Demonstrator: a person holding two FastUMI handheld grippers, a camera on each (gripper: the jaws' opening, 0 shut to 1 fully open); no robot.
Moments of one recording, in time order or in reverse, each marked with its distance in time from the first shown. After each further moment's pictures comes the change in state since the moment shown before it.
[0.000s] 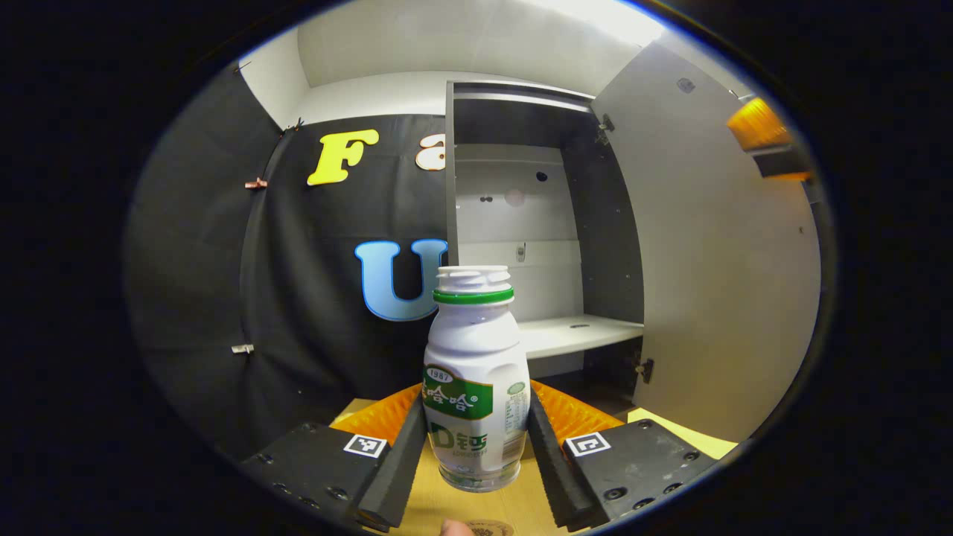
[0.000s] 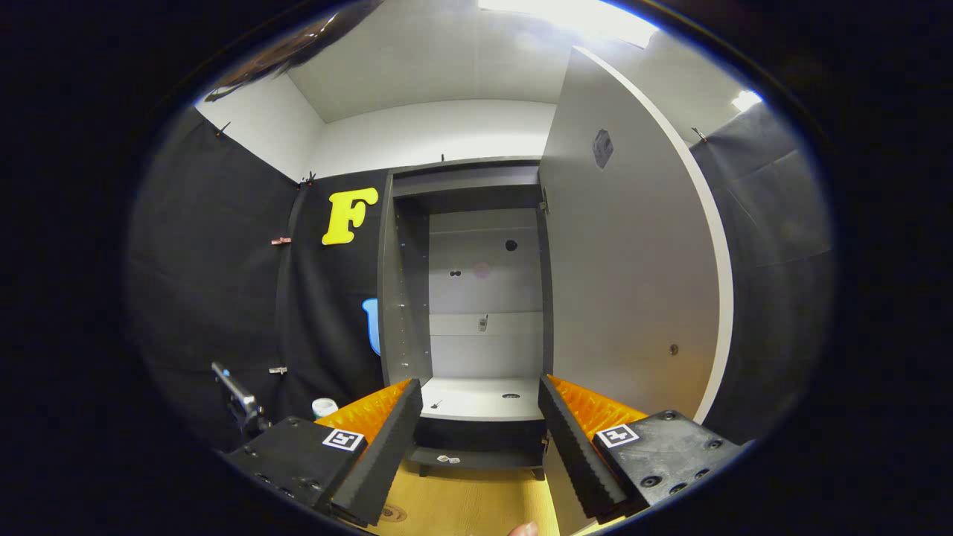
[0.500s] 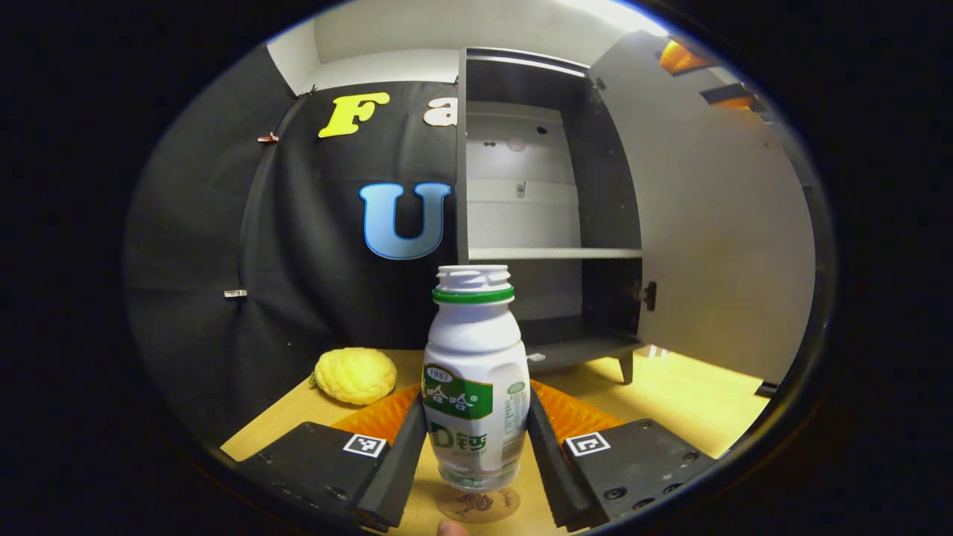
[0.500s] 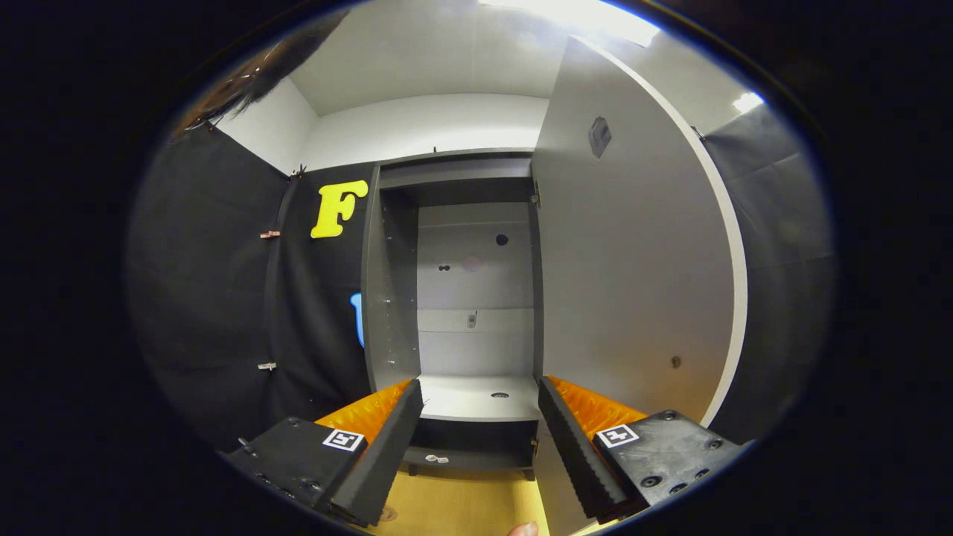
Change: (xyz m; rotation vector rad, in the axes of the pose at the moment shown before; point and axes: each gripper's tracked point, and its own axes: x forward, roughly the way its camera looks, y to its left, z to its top) left arm -0.009 0.011 -0.142 0.002 0.119 -0.001; right arm 0.017 -0.015 -0.003 -0.025 0.034 -0.030
